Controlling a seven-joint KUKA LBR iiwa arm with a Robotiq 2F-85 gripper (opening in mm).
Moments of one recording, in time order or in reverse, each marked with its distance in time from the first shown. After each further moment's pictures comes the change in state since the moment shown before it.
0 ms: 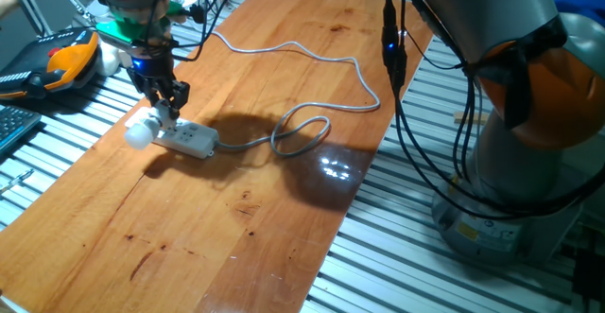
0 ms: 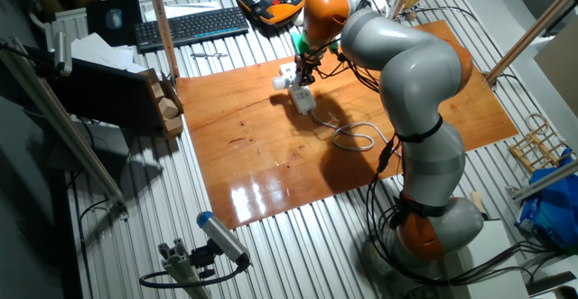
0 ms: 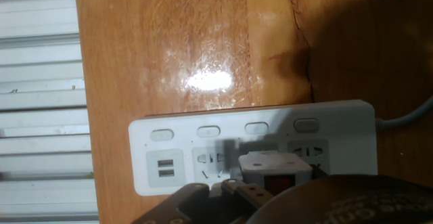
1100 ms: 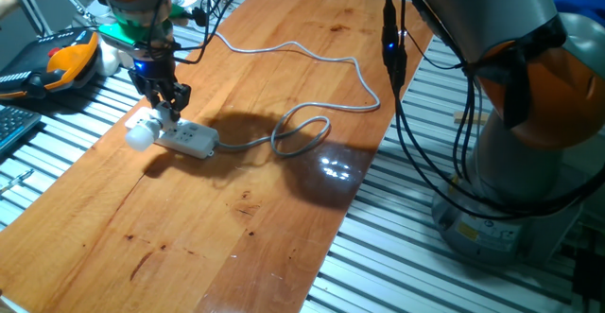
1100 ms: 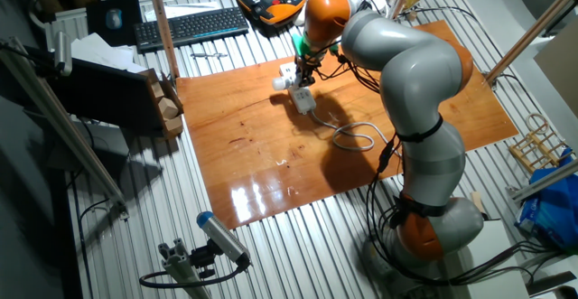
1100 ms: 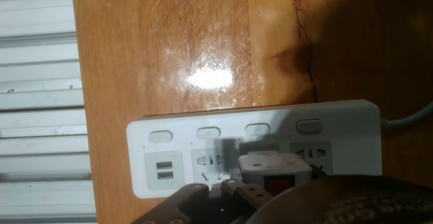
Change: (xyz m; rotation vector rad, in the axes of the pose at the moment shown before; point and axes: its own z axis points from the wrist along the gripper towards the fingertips) arm -0.001 -0.001 0.008 -0.005 0.012 0.001
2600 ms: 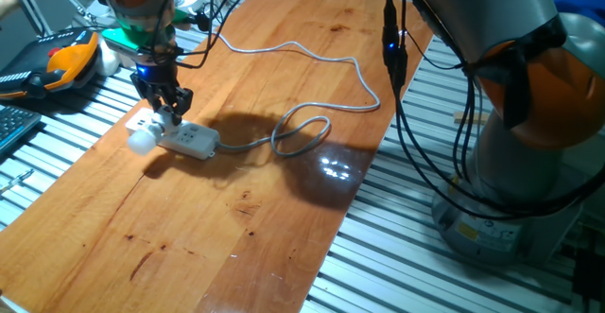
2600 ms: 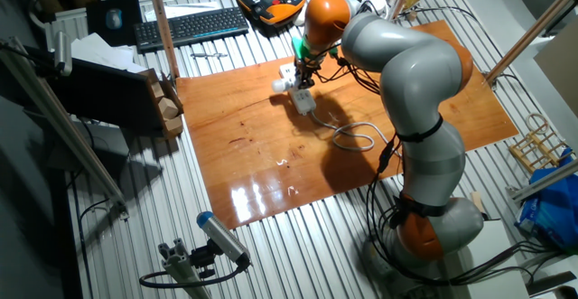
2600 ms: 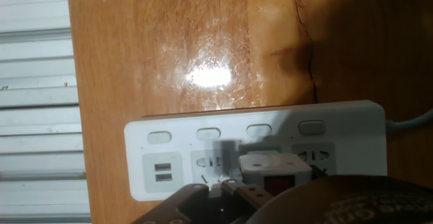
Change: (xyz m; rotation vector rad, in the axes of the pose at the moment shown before) arm 0.002 -0.004 0.010 -0.007 0.003 -0.006
